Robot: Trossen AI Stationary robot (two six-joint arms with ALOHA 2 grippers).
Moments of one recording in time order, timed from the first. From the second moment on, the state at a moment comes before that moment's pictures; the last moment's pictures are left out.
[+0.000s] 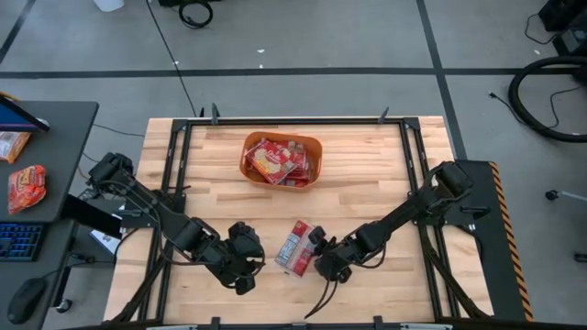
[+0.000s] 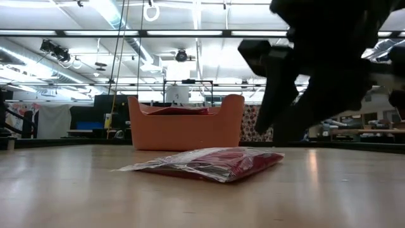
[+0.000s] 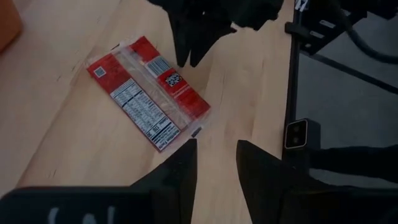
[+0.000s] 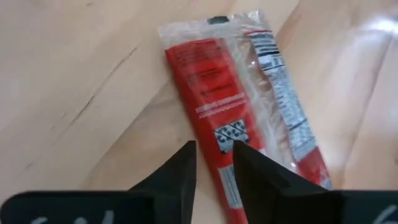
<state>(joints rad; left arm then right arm) -0.65 1.51 1.26 -0.61 -0.40 -0.85 0.51 1.86 1.05 -0.16 0.29 -0.32</state>
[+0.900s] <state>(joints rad) -0.64 1.51 1.26 -0.60 -0.43 -0.86 0.41 1.86 0.95 -0.10 0.24 -0.56</state>
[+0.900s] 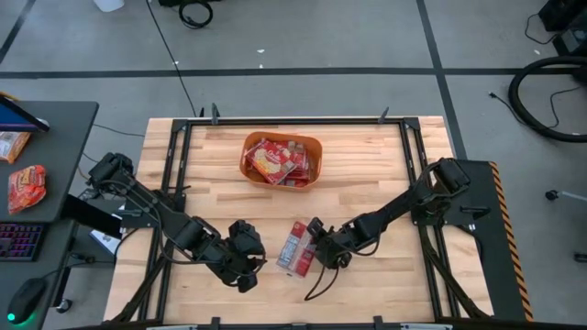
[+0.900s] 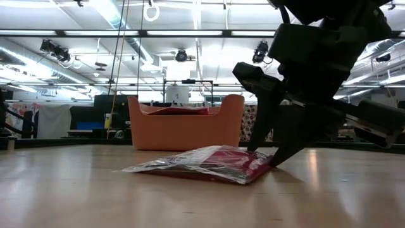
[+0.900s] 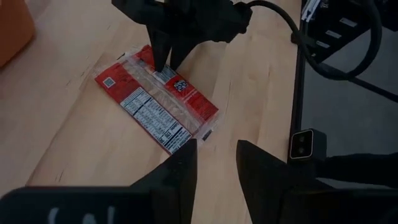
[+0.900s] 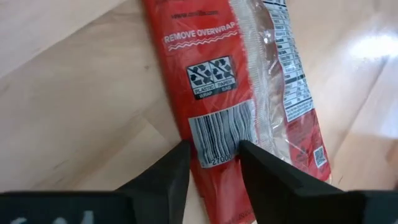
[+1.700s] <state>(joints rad) -0.64 1.61 1.26 -0.51 -0.37 -0.85 0.34 1.76 1.13 -0.36 -0.10 -0.03</state>
